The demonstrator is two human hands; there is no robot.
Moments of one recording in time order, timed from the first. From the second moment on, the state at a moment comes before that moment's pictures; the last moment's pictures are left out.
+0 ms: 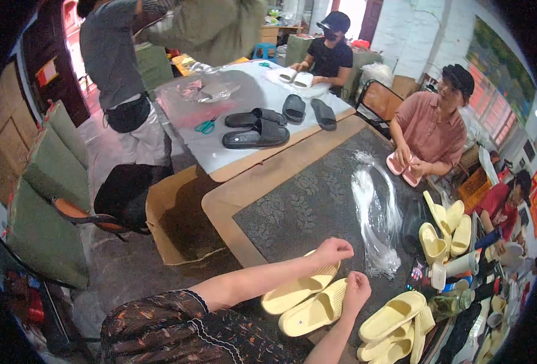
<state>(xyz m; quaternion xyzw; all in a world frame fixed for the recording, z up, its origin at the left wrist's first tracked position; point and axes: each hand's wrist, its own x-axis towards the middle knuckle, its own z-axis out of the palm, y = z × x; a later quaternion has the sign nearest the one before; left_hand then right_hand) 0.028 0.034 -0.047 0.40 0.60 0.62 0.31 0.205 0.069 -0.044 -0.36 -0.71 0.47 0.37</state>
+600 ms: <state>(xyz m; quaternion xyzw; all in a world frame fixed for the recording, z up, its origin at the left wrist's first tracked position) 0.034 0.023 -0.033 0.57 0.62 0.45 0.29 0.209 0.063 -0.039 -0.39 -0.62 0.46 0.50</state>
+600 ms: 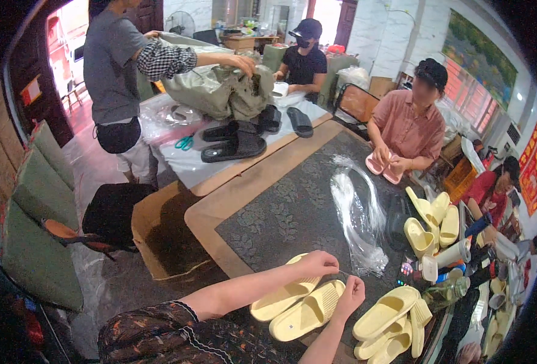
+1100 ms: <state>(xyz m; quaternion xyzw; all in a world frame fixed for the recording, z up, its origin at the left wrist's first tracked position) 0.033 0.014 -0.024 0.57 0.62 0.45 0.31 0.209 0.063 -0.044 -0.38 -0.56 0.49 0.54</state>
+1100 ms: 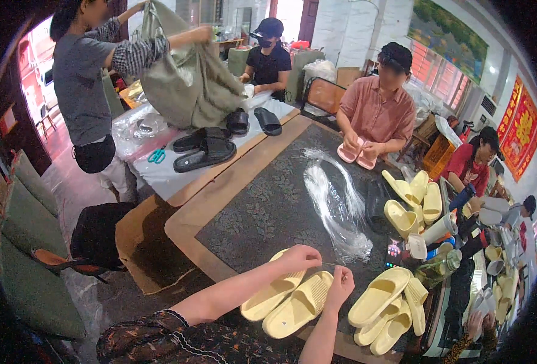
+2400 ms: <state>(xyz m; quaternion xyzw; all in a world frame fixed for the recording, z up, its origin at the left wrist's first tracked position) 0.032 0.020 -0.029 0.56 0.61 0.46 0.31 0.211 0.068 -0.051 -0.40 -0.63 0.49 0.44</state>
